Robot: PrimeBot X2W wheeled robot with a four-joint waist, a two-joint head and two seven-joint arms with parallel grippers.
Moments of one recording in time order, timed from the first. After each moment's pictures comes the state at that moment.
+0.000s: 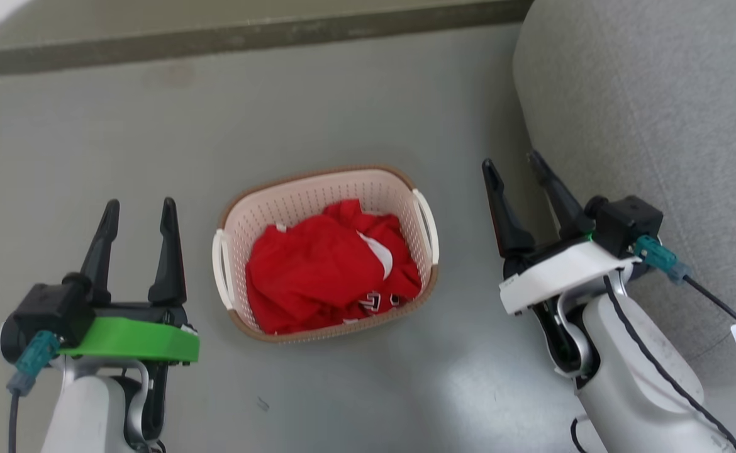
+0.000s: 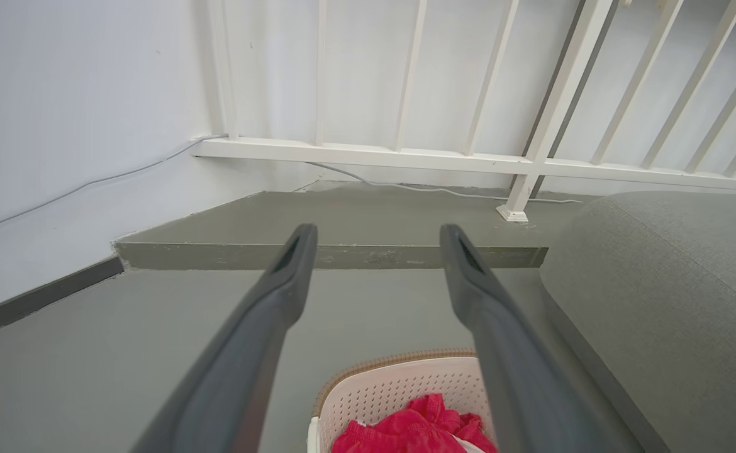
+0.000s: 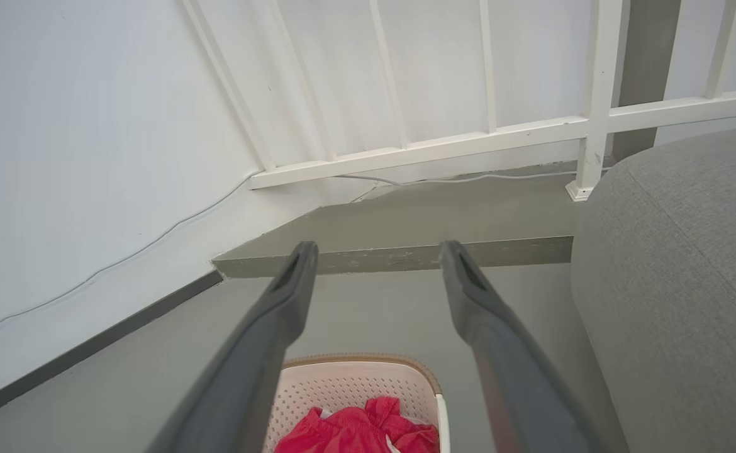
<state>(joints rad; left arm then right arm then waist) -0.15 0.05 -0.06 0.07 -0.30 -0.10 -0.25 -0.30 -0.06 0.36 0.24 0.34 0.01 -0.25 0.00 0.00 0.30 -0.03</state>
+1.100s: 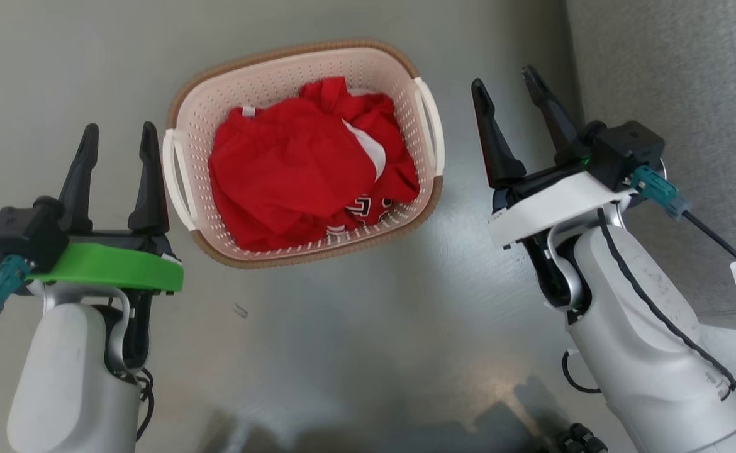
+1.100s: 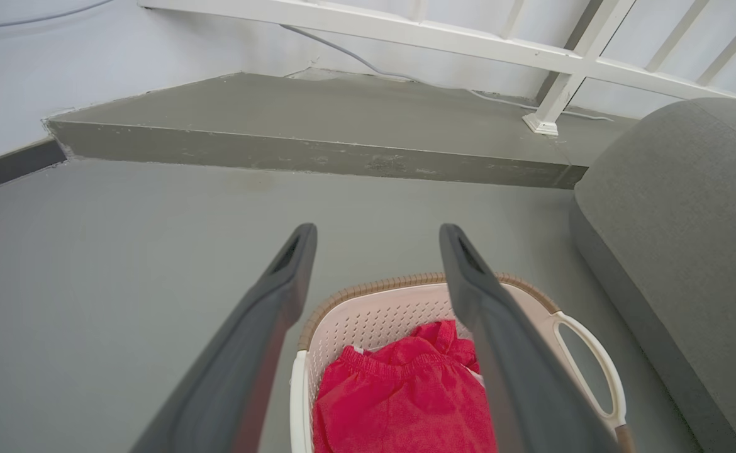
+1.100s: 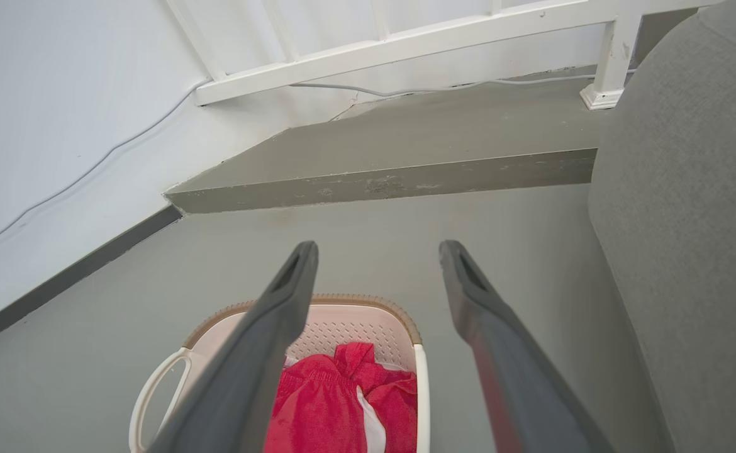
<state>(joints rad) -0.36 0.08 -0.08 0.17 -0.36 -0.12 -0.25 -0.49 -0.06 0.39 0.26 0.32 -0.02 -0.25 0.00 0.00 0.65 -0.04</state>
